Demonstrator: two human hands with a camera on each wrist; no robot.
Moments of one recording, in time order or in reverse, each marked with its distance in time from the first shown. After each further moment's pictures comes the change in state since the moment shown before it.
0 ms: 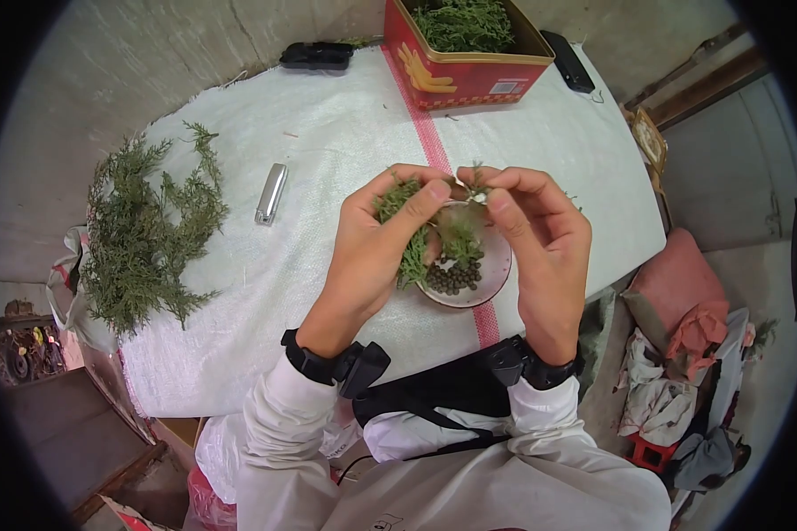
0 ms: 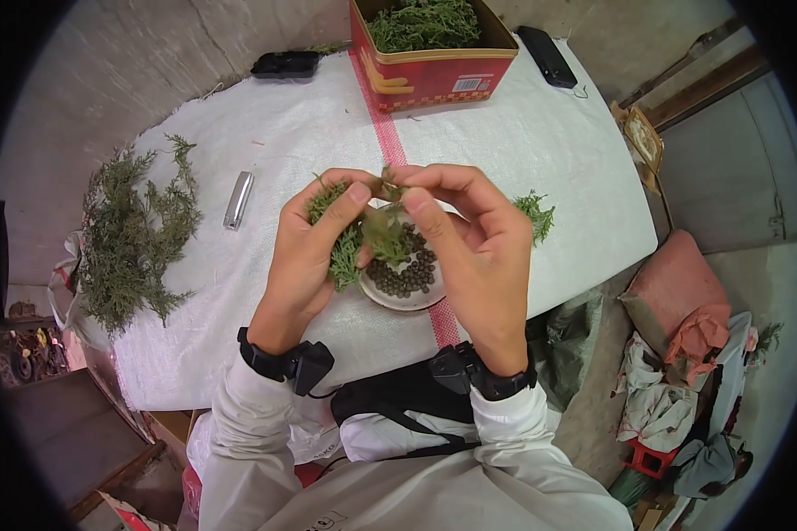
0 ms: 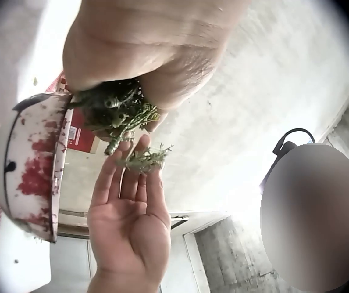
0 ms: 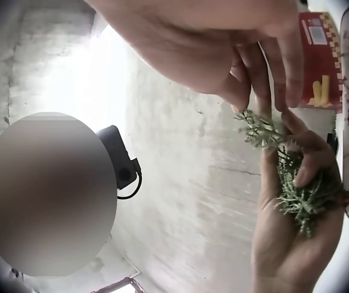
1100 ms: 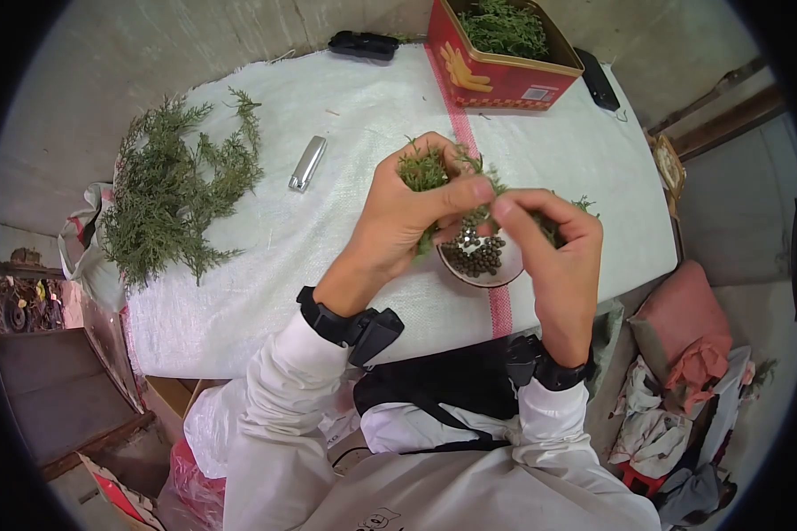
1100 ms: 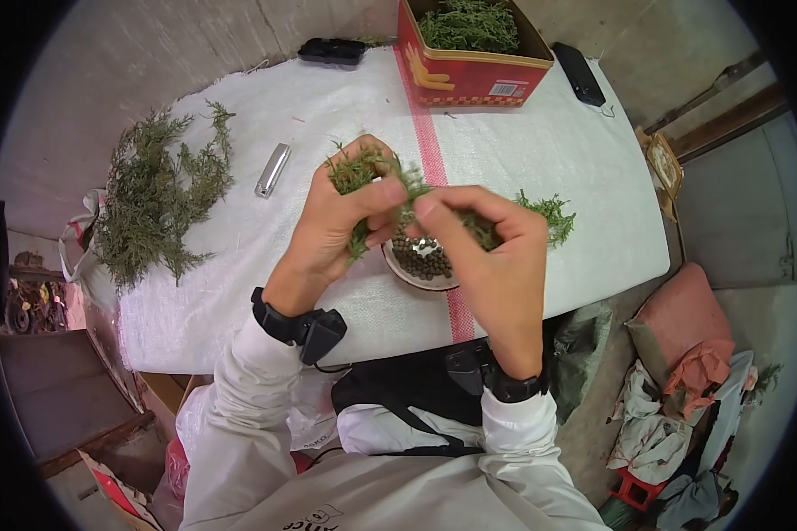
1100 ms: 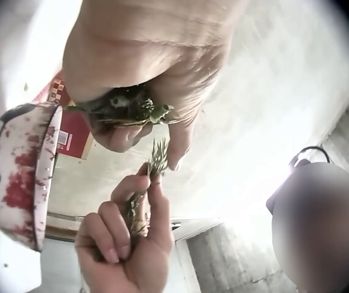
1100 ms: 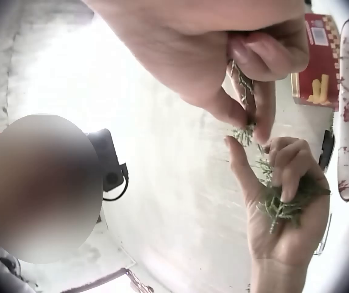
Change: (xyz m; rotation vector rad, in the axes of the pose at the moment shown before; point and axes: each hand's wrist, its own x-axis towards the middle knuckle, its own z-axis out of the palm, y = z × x) left_hand -0.006 0.004 -0.005 -0.033 -0.080 0.097; right_hand -0.020 -0.014 0.006 -0.176 -0.088 0.094
